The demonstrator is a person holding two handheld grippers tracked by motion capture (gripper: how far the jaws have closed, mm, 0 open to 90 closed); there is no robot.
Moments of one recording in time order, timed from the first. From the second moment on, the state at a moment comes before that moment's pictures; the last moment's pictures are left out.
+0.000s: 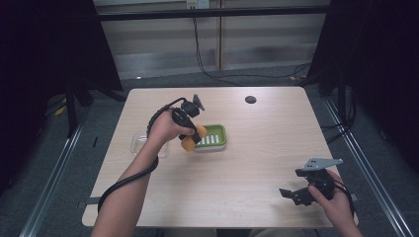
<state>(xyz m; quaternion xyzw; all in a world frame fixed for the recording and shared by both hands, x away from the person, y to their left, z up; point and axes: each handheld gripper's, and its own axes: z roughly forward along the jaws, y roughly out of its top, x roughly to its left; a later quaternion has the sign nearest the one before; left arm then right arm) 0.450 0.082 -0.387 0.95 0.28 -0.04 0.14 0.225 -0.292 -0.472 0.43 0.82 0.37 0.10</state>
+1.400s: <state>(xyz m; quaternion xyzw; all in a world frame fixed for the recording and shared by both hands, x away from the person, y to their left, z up) 0.469 0.072 -0.390 0.95 0.28 -0.04 0.13 0.226 -0.292 -0.473 0.43 0.82 0.37 0.10</state>
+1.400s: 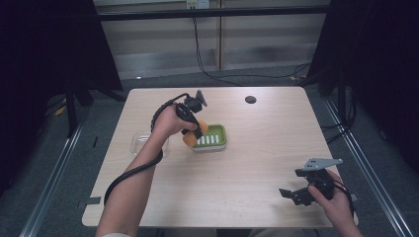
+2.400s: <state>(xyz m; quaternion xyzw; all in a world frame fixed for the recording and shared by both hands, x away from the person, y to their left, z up) 0.479 0.057 -0.388 0.95 0.27 -0.03 0.12 0.225 -0.293 -0.473 0.43 0.82 0.37 0.10</state>
